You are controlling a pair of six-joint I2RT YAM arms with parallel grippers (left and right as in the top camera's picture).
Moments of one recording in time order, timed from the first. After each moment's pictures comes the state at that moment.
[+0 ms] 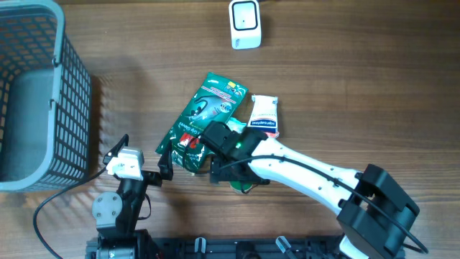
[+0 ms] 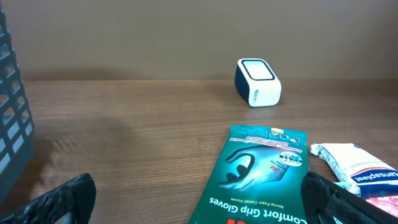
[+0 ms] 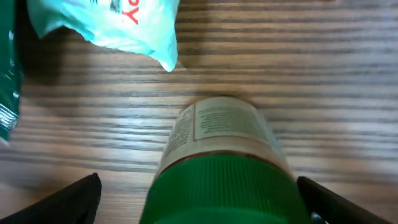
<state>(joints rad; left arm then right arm) 0.08 0.06 0.03 -0.08 0.26 -0.05 0.95 1.76 1.20 -0.93 -0.06 0.99</state>
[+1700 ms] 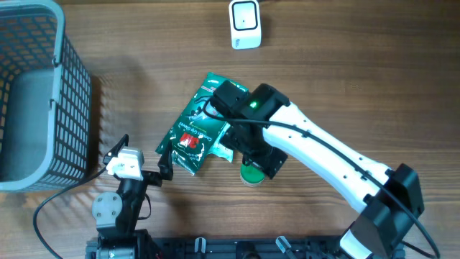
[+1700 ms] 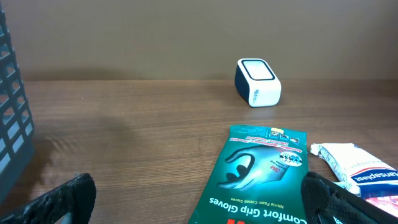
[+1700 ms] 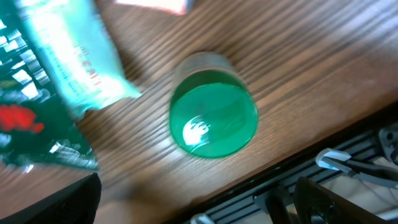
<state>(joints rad) 0.08 0.06 0.03 -0.08 0.26 -0.05 0.81 1.77 1.54 -1.40 -0.08 1.46</state>
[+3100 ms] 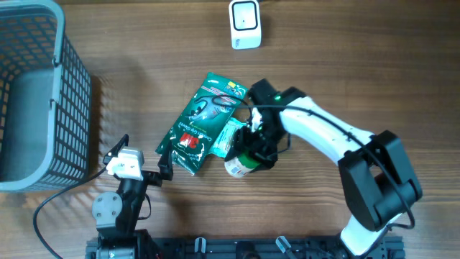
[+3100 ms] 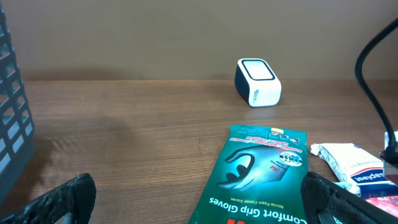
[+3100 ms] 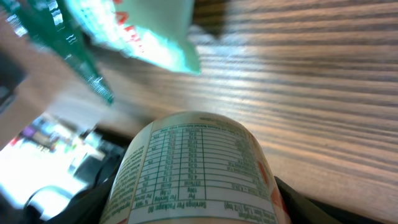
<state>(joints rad) 0.08 0.06 0.03 -0.08 0.26 -0.05 0.54 1.87 1.21 -0.98 -0.75 0.71</state>
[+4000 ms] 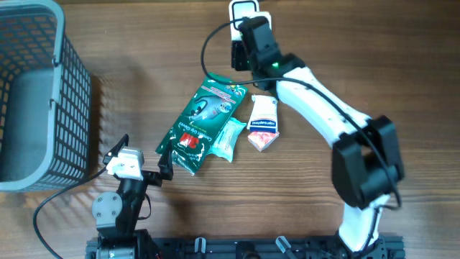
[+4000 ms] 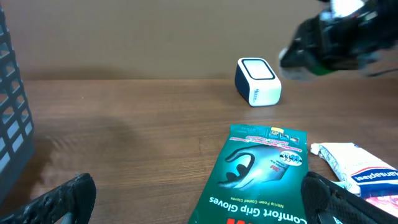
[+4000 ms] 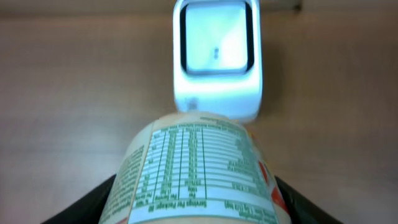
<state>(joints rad) 0.08 0.06 0.03 -0.08 0.26 -0.05 0.51 2.04 1.56 -0.24 0.25 0.32</state>
